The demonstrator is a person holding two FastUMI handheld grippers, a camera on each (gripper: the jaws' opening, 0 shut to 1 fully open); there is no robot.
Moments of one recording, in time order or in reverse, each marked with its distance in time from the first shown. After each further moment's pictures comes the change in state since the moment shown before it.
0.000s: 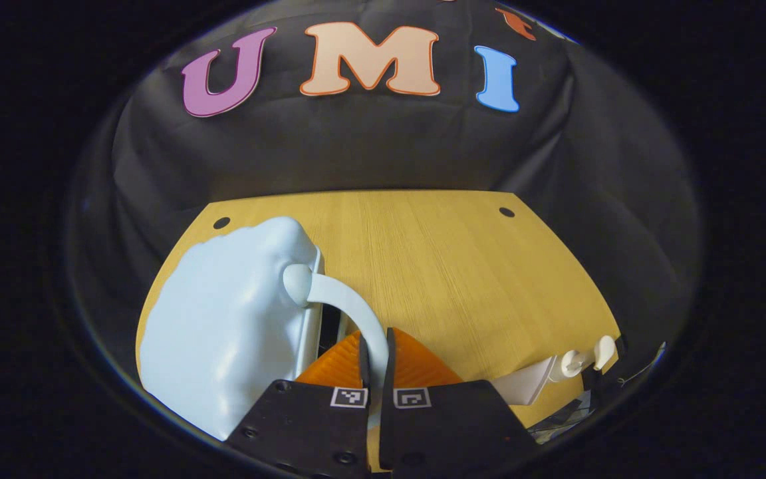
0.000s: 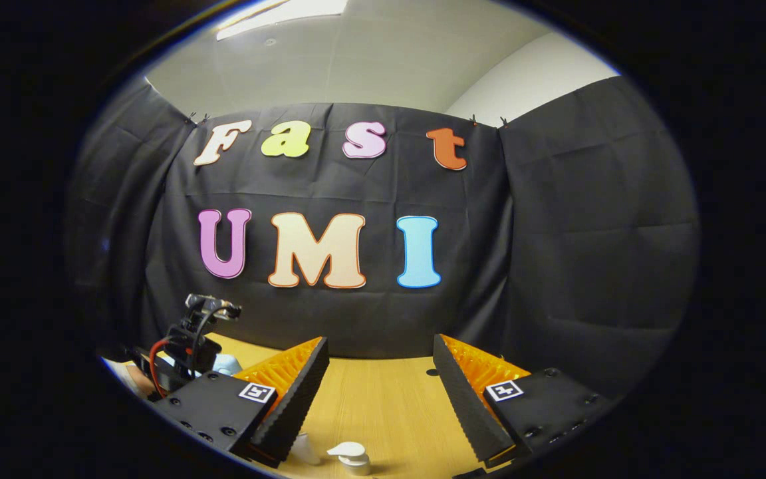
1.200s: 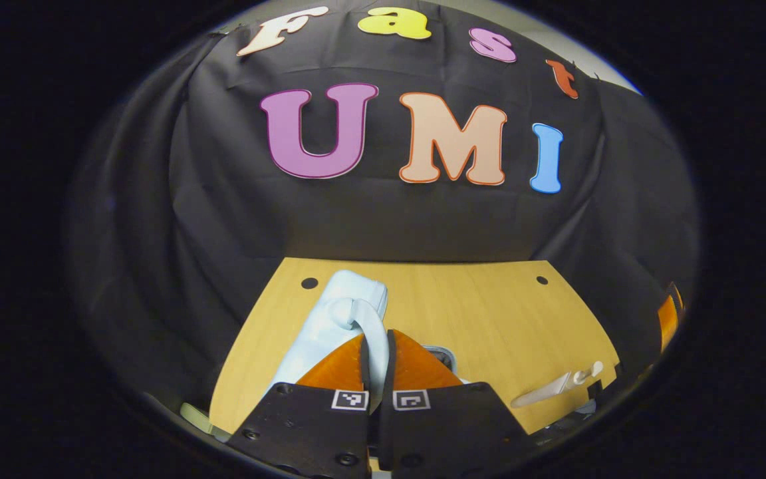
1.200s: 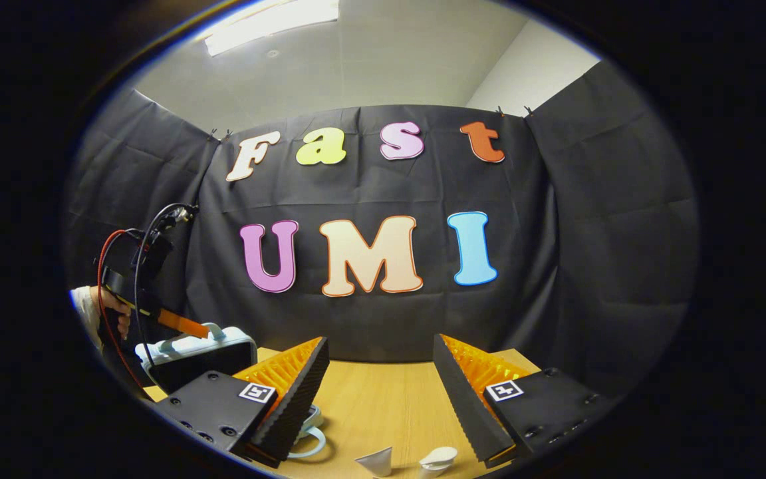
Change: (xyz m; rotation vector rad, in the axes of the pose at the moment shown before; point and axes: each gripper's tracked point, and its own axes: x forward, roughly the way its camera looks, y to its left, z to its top) left arm -0.125 0.192 0.105 -0.037 -0.216 0.131; right arm 0.003 0.109 -0.003 0.088 -0.018 0.163
